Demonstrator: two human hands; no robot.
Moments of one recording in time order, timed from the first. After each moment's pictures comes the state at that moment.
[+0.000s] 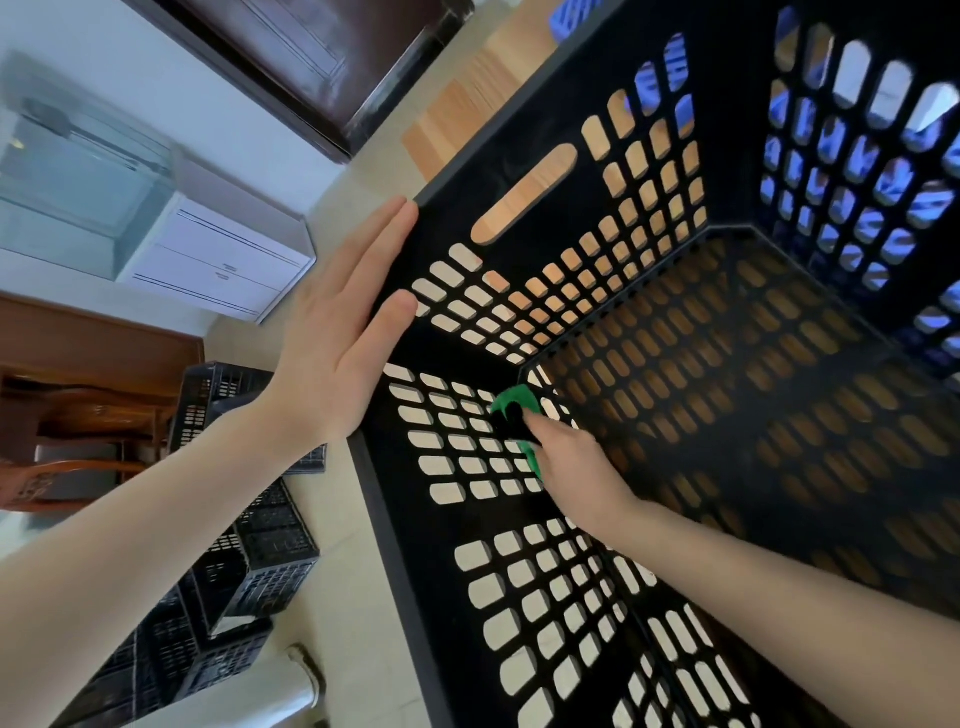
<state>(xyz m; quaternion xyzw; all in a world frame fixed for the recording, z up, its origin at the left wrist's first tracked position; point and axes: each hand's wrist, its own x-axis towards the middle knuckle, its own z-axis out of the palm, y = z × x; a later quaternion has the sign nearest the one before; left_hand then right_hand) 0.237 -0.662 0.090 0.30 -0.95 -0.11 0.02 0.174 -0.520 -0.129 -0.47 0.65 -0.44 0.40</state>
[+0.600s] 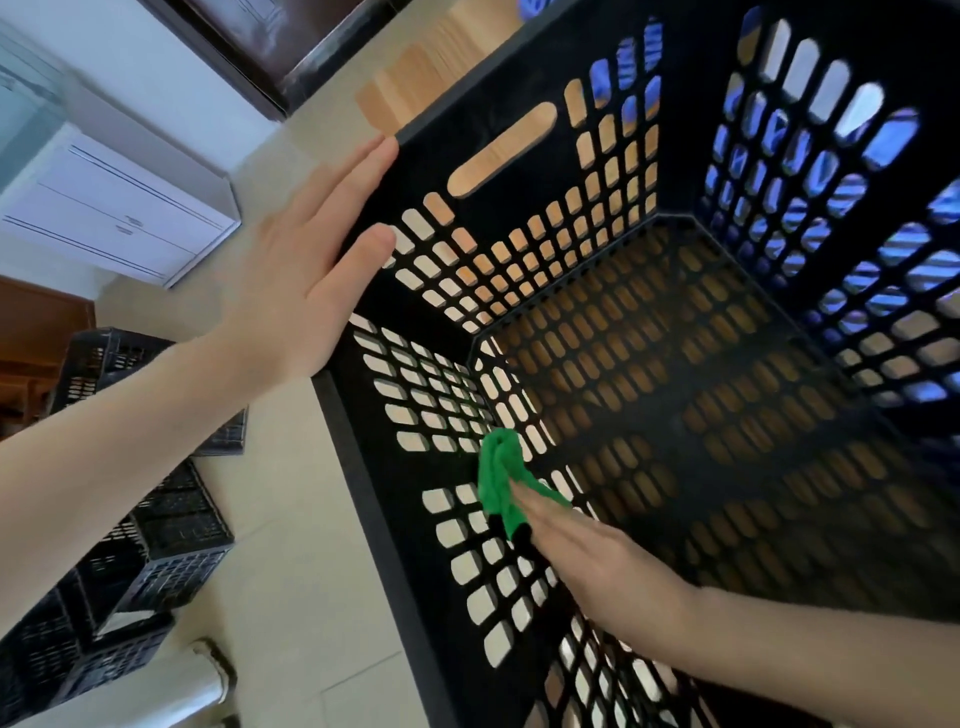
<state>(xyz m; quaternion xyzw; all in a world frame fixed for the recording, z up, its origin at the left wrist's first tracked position) 0.242 -0.666 0.087 0.29 -0.95 -0.12 0.04 0.177 -0.391 -0.108 -0.67 0.54 -0.39 0.31</state>
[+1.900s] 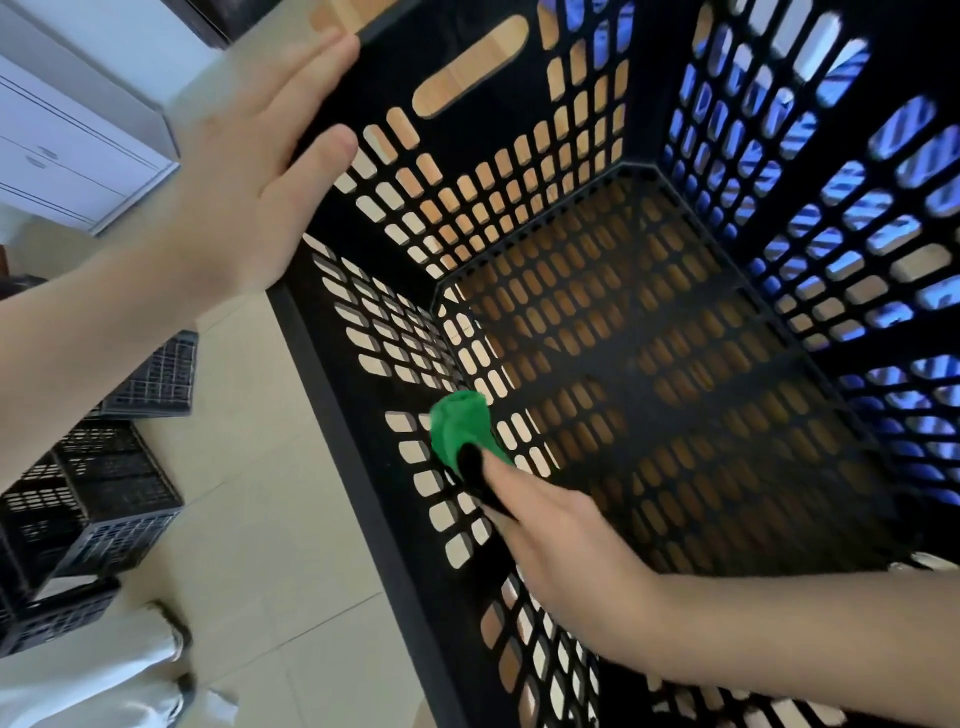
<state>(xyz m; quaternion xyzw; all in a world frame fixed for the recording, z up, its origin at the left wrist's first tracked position) 0.246 -0.675 0.081 0.27 -0.95 -0.12 0.06 0.191 -0.373 -0.019 -0.50 0.58 -0.43 0.48</state>
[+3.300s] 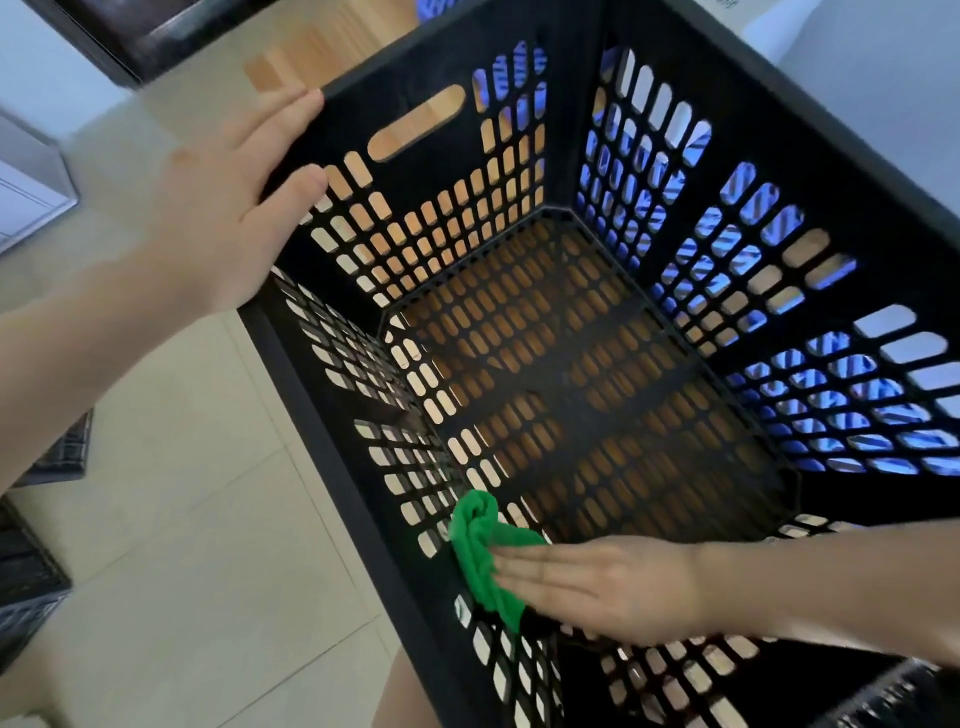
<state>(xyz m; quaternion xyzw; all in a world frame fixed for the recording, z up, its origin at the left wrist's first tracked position) 0.242 -0.668 0.082 0.28 -0.95 -0.13 0.08 0.097 -0.249 -0.075 -0.88 0.42 -0.16 0.18</state>
